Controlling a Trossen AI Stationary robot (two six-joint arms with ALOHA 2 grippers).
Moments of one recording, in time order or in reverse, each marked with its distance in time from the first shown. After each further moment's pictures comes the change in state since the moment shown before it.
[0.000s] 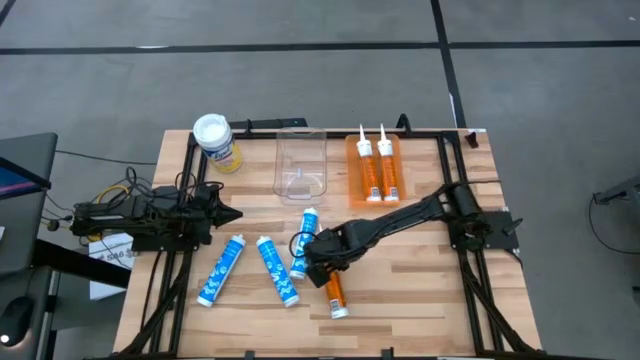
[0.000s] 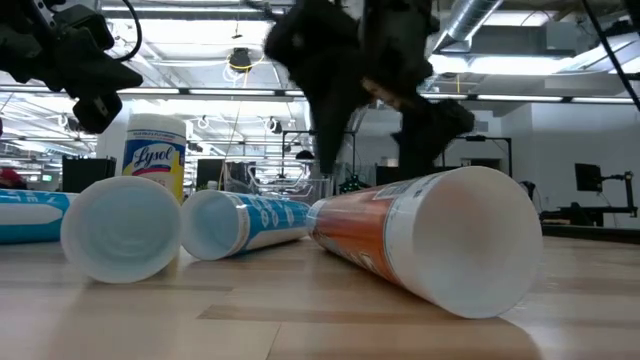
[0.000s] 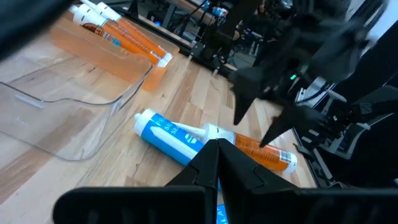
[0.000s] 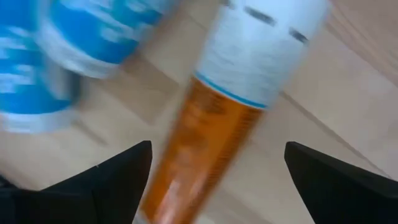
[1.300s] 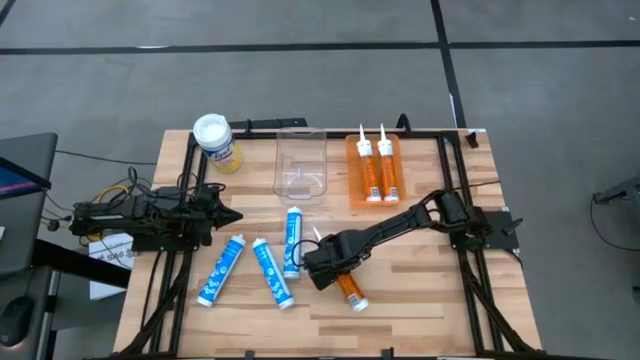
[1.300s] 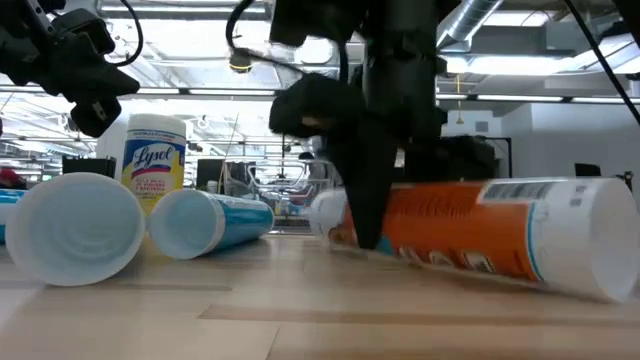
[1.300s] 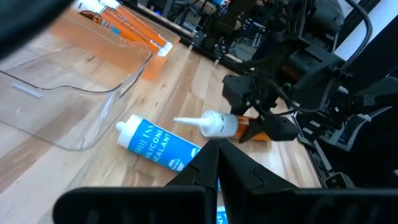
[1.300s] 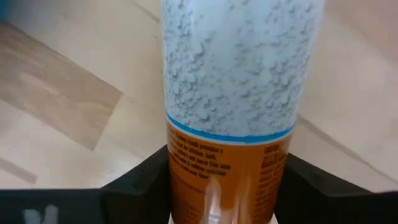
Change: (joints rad) left arm 0.000 0.012 0.000 -0.027 0.017 -0.001; right arm 0.016 0.087 -0.006 -0.024 0.046 0.079
